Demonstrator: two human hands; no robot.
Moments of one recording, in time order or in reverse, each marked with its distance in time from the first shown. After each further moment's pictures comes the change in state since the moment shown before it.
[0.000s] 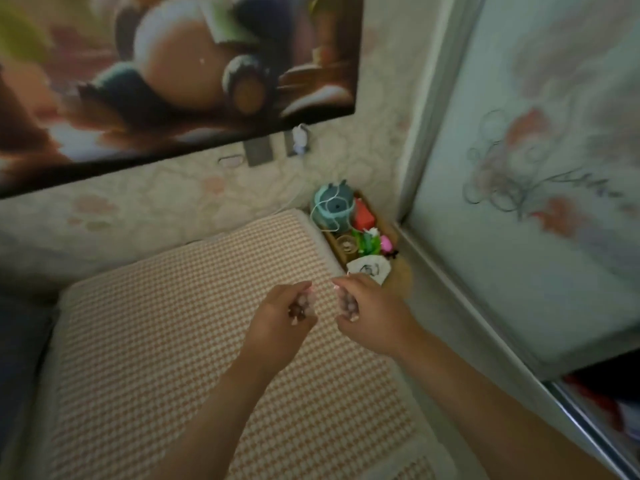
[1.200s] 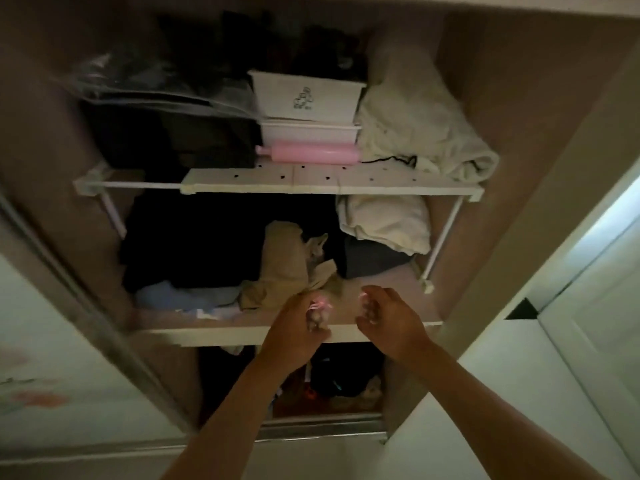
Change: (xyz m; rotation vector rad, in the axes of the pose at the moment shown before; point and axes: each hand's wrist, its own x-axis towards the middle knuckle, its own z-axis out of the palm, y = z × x) left_hand -0.118 0.790 0.494 -0.305 -1.089 0.640; right_hand -0.678 0.289 -0.549 -0.109 0.809 1.229
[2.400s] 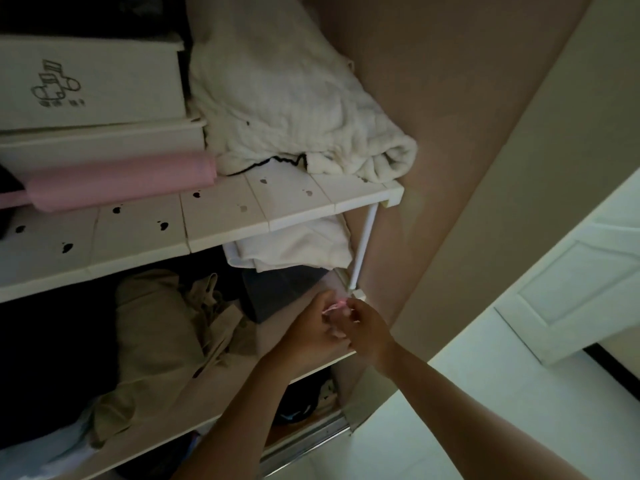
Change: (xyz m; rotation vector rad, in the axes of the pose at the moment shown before) left_hand 0.197 0.014 0.177 -0.352 -0.534 -0.058; right_hand 0.091 0.116 -0.023 0.823 0.124 0.581
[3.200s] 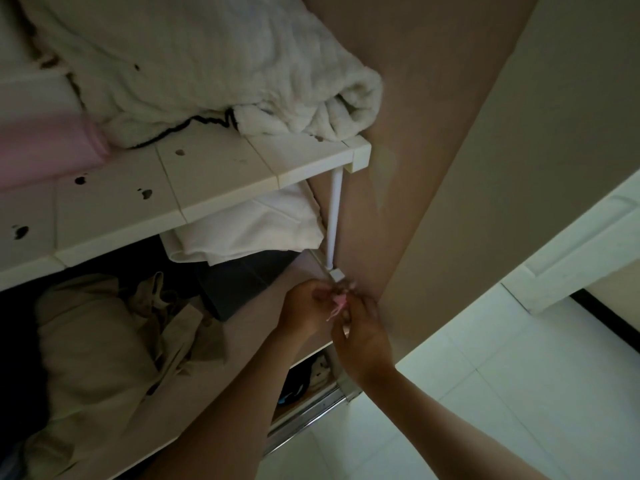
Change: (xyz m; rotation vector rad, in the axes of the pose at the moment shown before) left_hand 0.073 -0.040 0.043 0.074 0.076 -0.161; right_hand 0.011 0.080 -0.010 -0.579 0.371 -0.221
